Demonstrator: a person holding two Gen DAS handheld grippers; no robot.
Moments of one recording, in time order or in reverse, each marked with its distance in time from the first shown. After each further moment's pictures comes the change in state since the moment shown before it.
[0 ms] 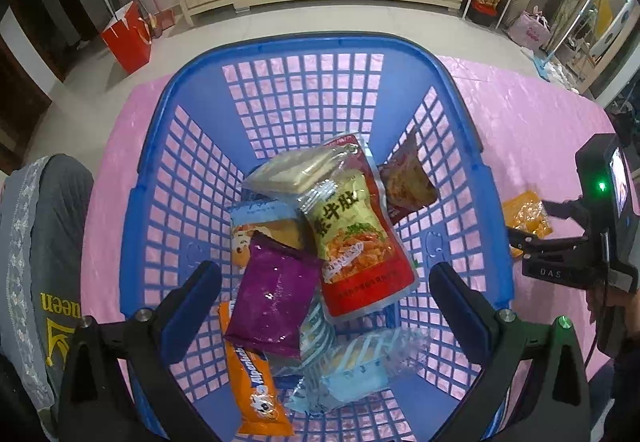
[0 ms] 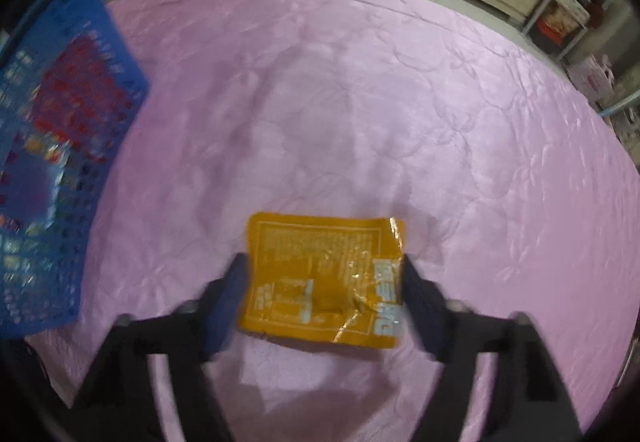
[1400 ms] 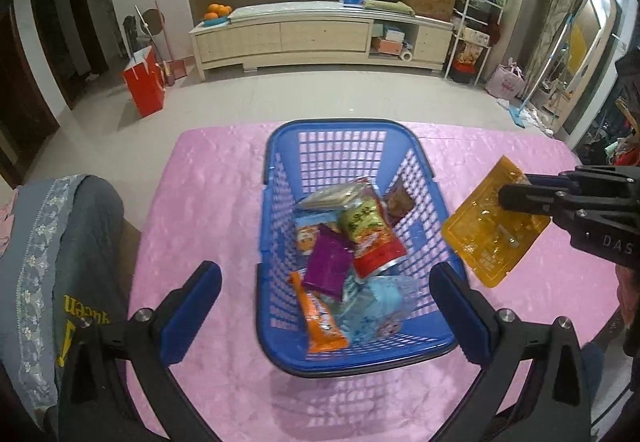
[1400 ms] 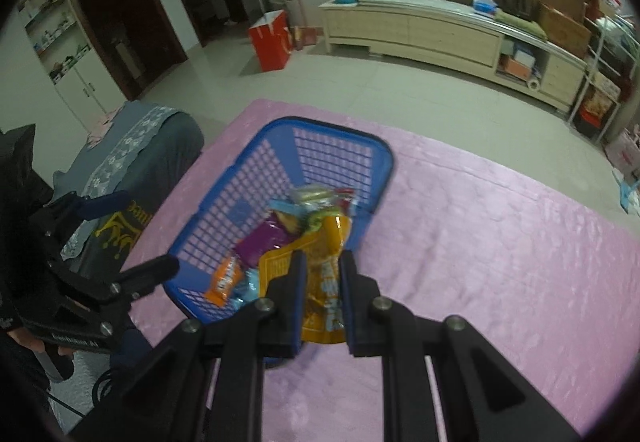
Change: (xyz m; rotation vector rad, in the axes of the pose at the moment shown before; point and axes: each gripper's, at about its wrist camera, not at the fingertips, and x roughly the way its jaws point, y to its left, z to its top) left arm -0.122 0.052 -0.058 -0.006 -0.243 -0.034; right arm -0.182 0.123 0.021 -0.101 -0.319 0.226
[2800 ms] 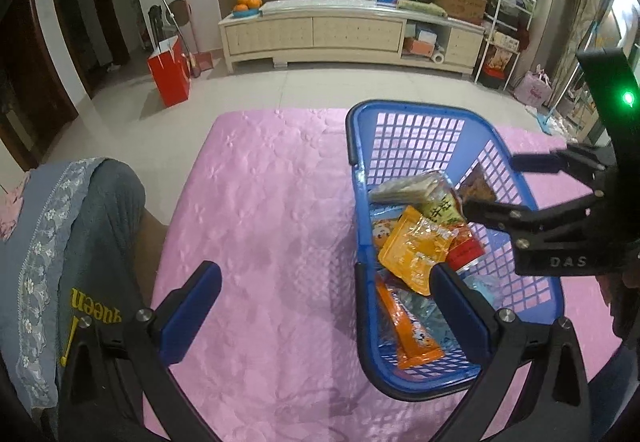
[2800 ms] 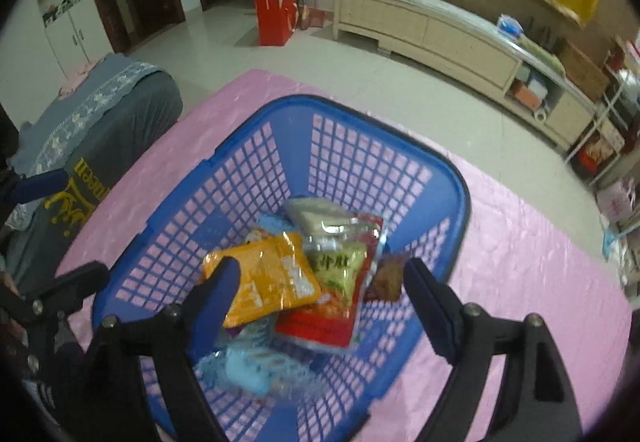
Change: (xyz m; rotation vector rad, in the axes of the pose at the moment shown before) left arm 0.032 0.059 -0.018 -0.049 -0.016 0.062; right arm 0.076 0.030 0.019 -0.113 0.026 -0.134
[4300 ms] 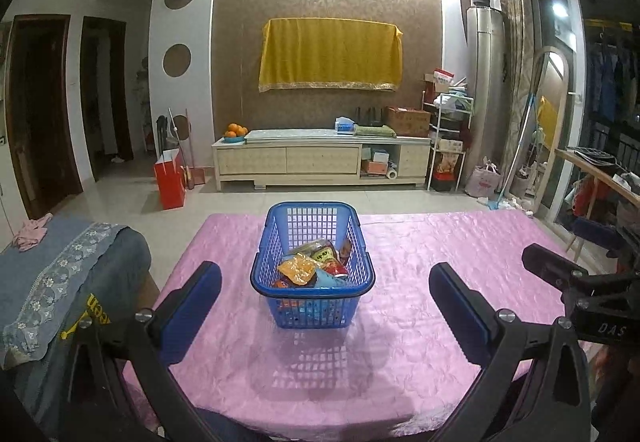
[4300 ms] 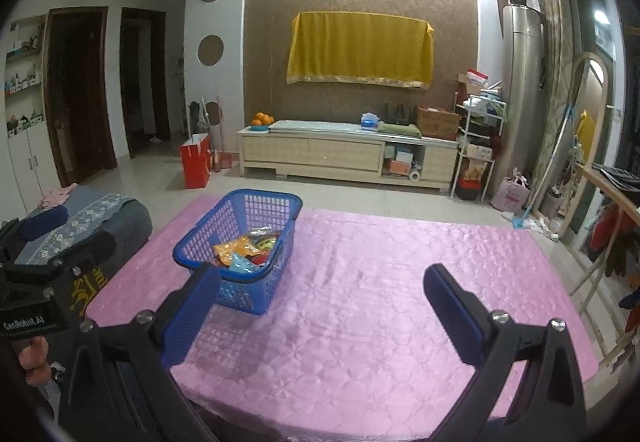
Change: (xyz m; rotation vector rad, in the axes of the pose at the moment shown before) left arm -0.219 -0.105 -0.140 0.027 -0.500 -0.049; right arm -0.254 0.044 -0.214 0.252 -0.543 -0.291
